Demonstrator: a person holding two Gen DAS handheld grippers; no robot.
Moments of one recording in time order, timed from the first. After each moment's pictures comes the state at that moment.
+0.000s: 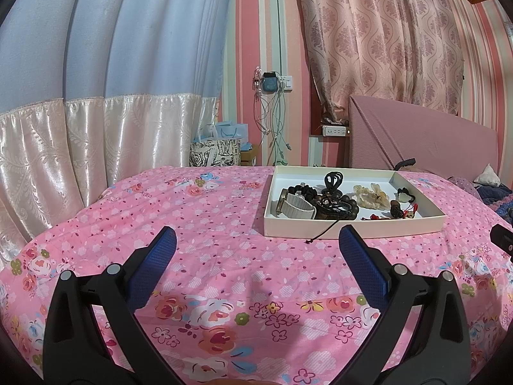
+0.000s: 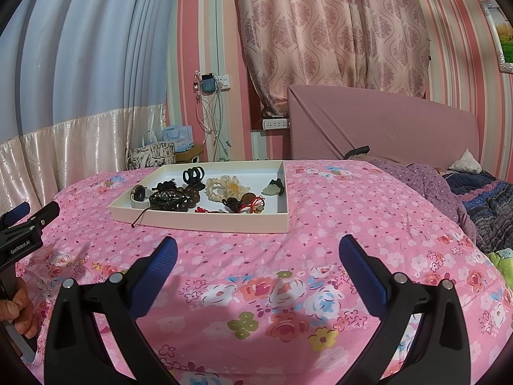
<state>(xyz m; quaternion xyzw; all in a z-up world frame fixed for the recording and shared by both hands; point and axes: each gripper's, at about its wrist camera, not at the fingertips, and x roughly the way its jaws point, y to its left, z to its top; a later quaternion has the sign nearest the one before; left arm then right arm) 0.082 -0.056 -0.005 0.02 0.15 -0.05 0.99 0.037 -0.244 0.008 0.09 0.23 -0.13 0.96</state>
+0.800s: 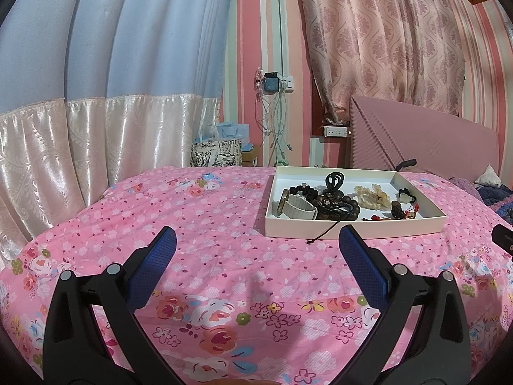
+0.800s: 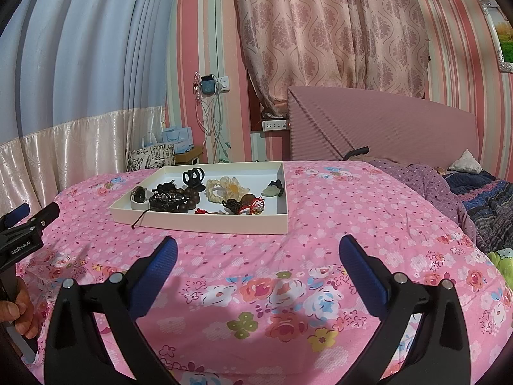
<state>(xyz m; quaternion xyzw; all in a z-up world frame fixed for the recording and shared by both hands) 0.082 -0.057 -0.006 0.02 0.15 -0.05 0.99 0.037 -0.245 0.009 0.09 0.23 -0.13 0.96</state>
